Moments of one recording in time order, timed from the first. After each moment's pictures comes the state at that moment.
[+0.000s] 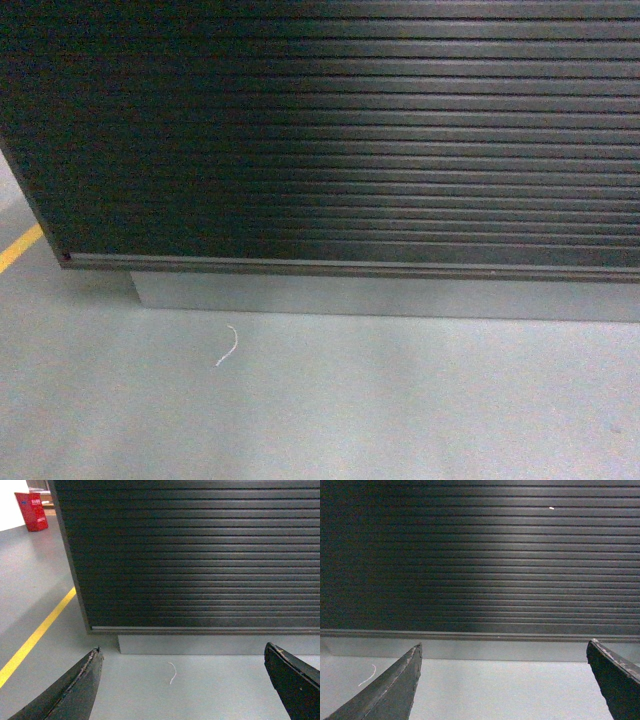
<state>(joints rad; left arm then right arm) 0.00 0.01 0.01 -0.01 0.00 -0.01 0.00 0.01 0.01 0.00 0.00 -0.01</state>
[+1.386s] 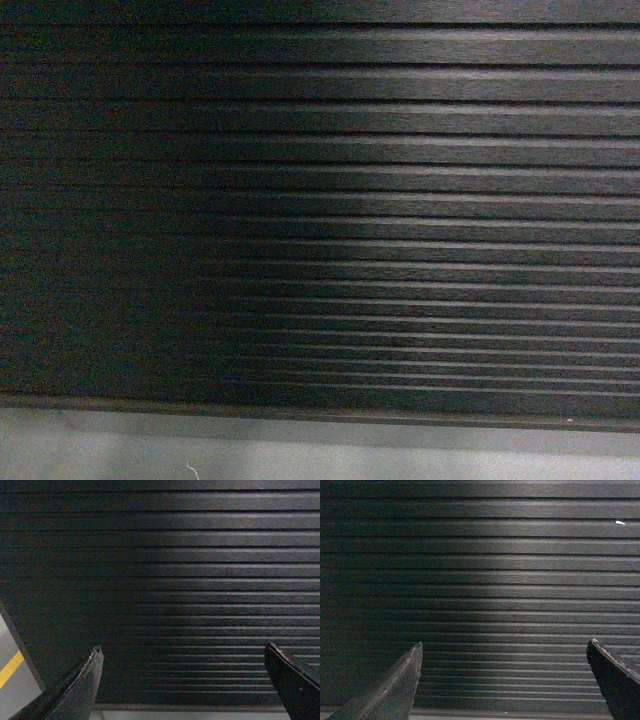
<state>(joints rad) 0.00 0.01 0.01 0.00 0.00 -0.01 0.00 0.01 0.01 0.00 0.00 -0.01</state>
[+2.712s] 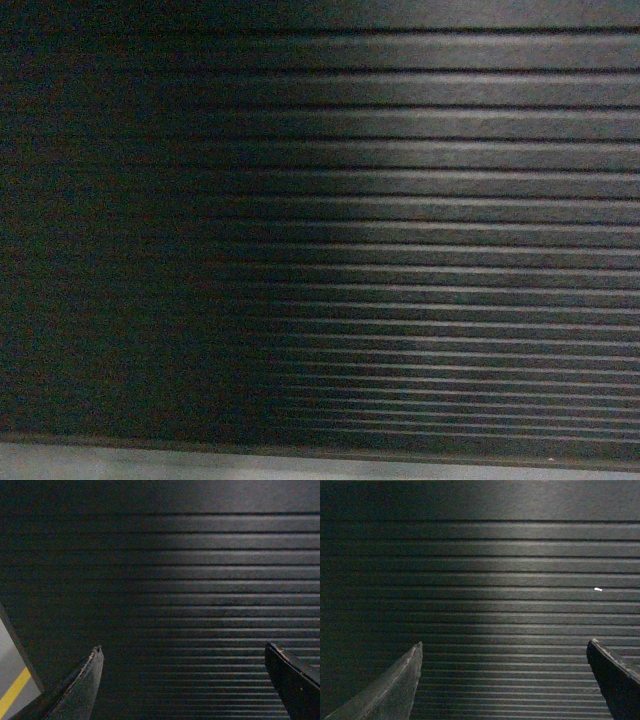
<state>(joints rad) 0.00 0.01 0.01 0.00 0.00 -0.01 0.00 0.00 0.01 0.00 0.00 -0.01</state>
